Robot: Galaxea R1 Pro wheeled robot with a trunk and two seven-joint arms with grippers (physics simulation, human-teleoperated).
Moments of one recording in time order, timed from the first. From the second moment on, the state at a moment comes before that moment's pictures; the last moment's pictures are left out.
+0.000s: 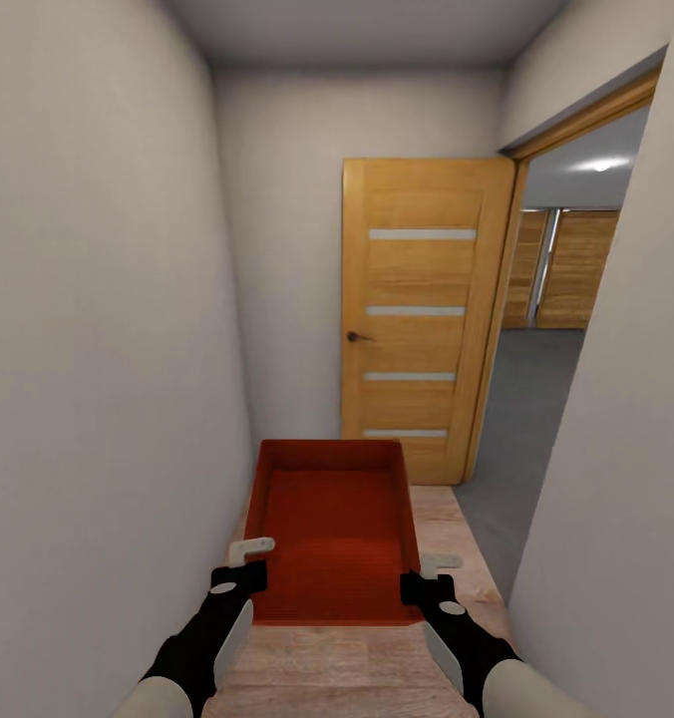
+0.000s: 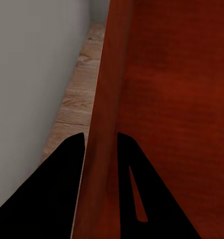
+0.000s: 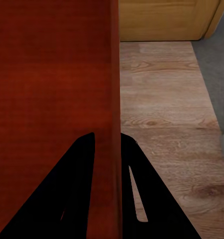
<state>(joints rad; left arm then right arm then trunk) -0.52 -0.14 -0.02 -0.61 0.08 0.19 0.28 -0.62 0.10 0.12 -0.27 -0.09 -0.09 -0.14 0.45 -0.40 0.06</state>
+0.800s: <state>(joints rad) -0.52 -0.14 -0.03 -0.62 0.08 0.19 0.29 -0.62 0.10 0.13 -0.27 -0.09 -0.10 -0.14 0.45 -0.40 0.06</state>
